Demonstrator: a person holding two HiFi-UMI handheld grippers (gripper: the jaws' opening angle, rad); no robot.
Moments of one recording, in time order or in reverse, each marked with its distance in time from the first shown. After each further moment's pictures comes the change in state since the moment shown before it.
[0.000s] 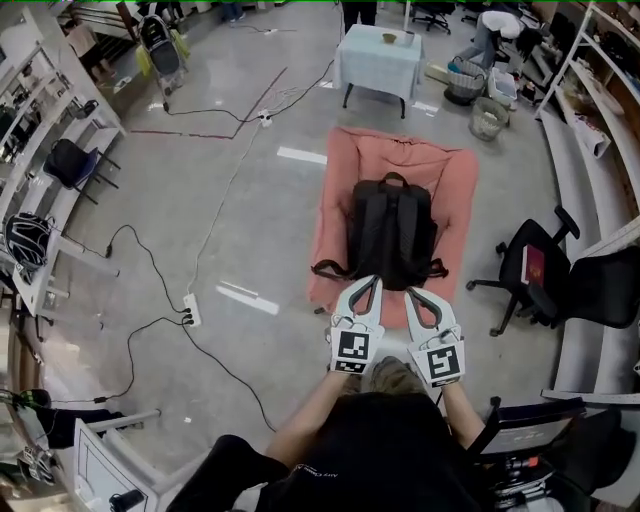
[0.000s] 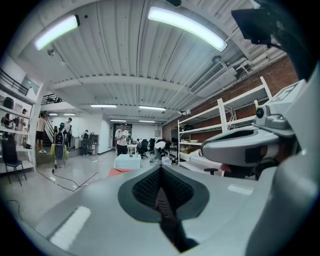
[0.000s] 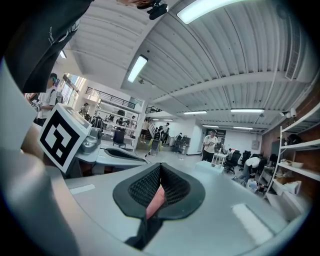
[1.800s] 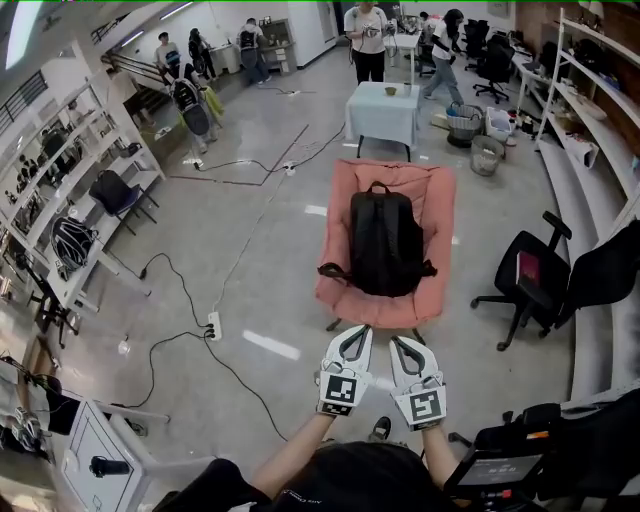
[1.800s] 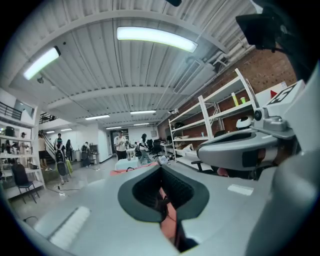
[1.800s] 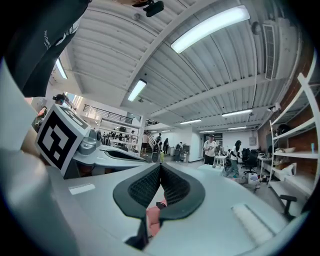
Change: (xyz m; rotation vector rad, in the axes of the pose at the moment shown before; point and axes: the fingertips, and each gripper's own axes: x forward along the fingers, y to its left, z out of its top) left arm -0.231 -0.189 0.014 0.159 0.016 0.001; right arm -0.272 0.113 -0.005 0.115 -0.139 0.005
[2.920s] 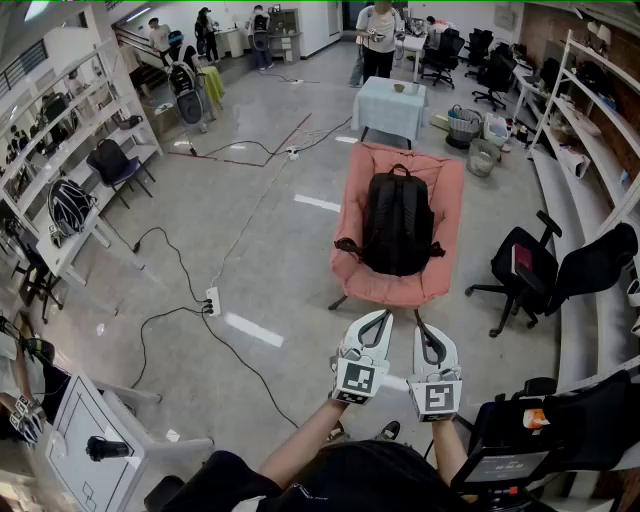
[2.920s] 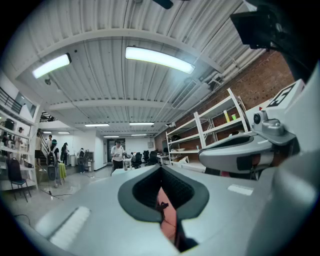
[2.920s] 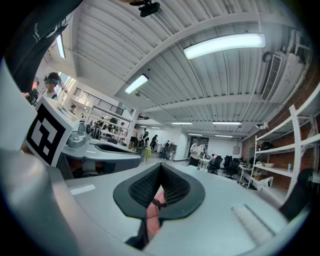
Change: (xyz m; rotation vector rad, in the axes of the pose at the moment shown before) left arm -0.130 0.018 0.025 -0.068 -0.135 -0.052; right arm -0.050 0.104 0.041 -0.136 0.039 -0.186
